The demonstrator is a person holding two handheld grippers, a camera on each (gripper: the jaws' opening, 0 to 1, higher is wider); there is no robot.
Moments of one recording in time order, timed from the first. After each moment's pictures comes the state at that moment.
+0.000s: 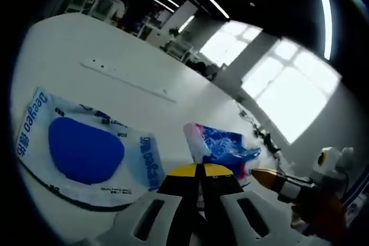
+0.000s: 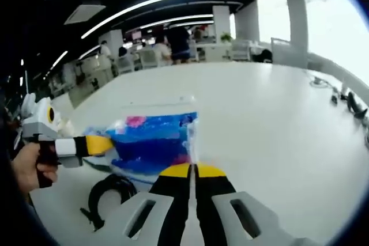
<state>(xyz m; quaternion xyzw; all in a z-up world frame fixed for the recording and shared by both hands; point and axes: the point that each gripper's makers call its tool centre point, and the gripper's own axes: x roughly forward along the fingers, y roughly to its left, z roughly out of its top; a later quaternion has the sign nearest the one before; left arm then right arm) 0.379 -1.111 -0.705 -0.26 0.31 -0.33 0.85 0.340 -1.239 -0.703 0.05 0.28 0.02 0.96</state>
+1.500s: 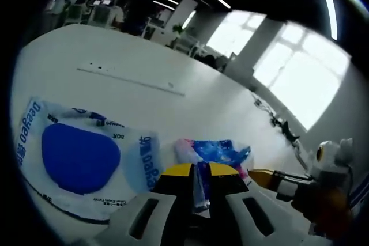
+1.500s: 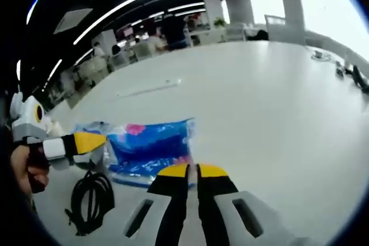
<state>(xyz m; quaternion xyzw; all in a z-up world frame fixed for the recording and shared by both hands) 0.390 -1.127 -0.728 -0.20 0.32 -0.30 0.88 0.353 -1.257 -0.755 0.10 0.32 0.02 0.94</state>
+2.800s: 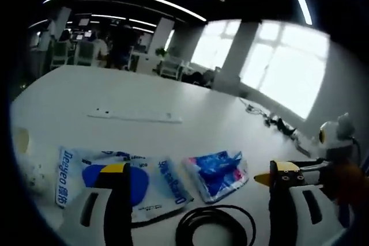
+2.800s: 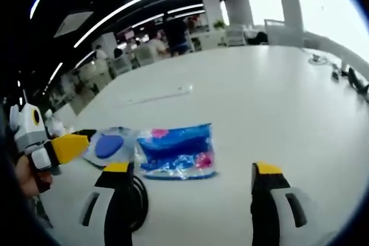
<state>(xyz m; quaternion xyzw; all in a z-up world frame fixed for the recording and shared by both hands) 0.377 -1.075 -0.673 -0.12 0.23 -0.33 0.91 0.321 -1.225 -0.704 0.12 0.31 0.02 0.94</state>
